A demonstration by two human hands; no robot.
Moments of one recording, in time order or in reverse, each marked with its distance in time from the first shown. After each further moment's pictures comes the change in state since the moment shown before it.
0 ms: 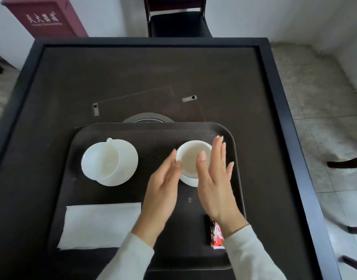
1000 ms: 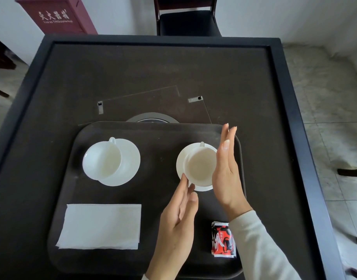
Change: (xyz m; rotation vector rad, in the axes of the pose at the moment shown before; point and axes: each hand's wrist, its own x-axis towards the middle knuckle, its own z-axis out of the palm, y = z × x) left_hand -0.045 -0.028 0.027 -0.016 0.064 -0.016; right_hand 0.040 0.017 -0.009 0.269 -0.002 -0.087
